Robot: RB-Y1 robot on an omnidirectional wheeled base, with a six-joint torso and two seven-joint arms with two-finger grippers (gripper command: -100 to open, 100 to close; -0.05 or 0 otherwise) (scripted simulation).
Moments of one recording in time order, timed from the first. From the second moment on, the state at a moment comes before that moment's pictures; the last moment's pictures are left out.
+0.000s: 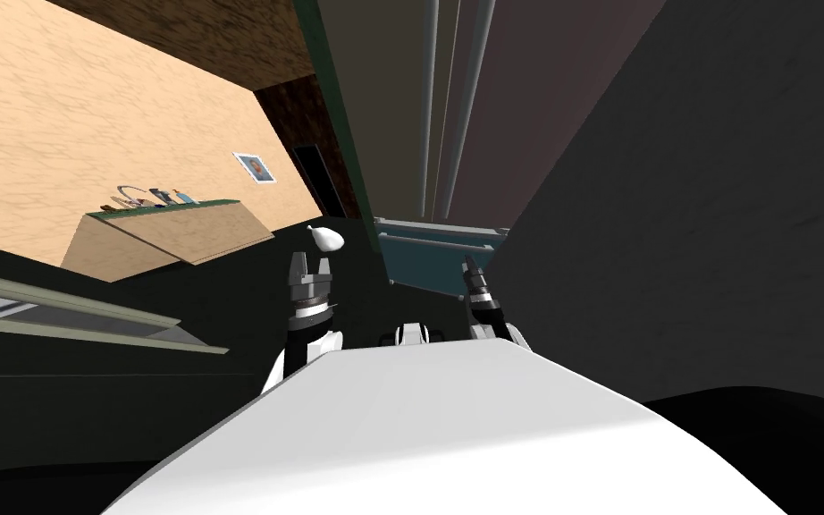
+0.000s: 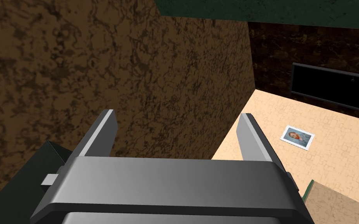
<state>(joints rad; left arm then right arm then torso) 0.53 0.04 0.07 -2.20 -0.02 -0.59 0.05 0.52 -0.12 0.07 -2.14 0.15 -0.36 0.10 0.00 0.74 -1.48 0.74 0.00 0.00</state>
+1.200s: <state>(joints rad) 0.53 0.04 0.07 -2.20 -0.02 -0.59 0.05 0.49 -0.17 0.11 -1.95 0.47 -0.02 0.14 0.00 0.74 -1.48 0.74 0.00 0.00</state>
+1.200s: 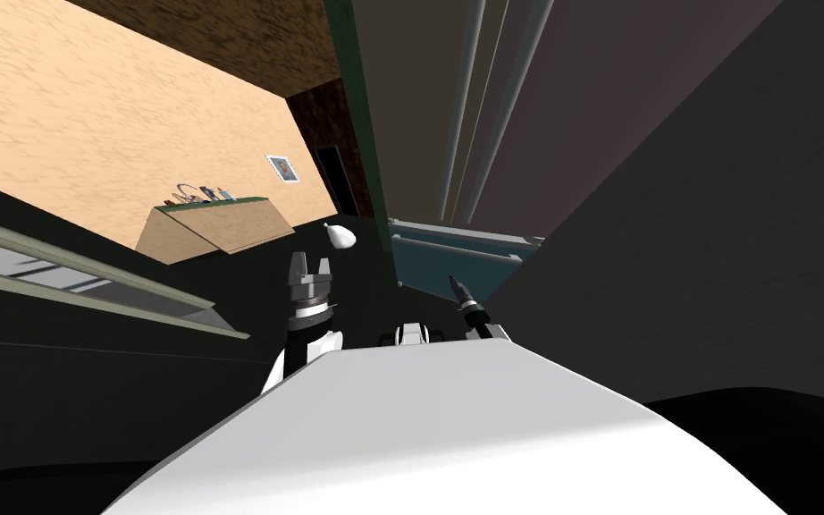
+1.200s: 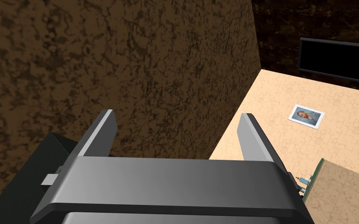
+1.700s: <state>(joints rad) 0.53 0.04 0.07 -2.20 -0.02 -0.59 0.05 0.49 -0.17 0.13 -1.91 0.59 0.10 0.16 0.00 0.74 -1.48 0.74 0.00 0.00</state>
